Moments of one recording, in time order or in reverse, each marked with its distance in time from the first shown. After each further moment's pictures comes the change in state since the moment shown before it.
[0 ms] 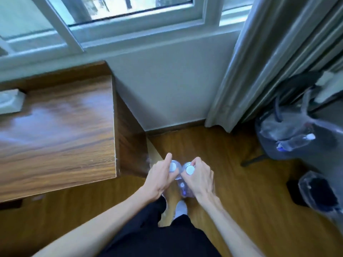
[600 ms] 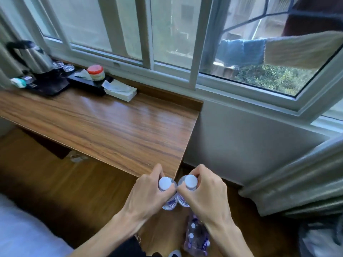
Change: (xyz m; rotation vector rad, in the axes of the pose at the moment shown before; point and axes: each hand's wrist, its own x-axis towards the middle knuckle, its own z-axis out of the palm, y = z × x) left_hand -0.173 -0.040 -0.175 -0.332 0.676 -0.302; right_hand -0.089 -0.220 -0.047 -0.038 -0.079 -0.796
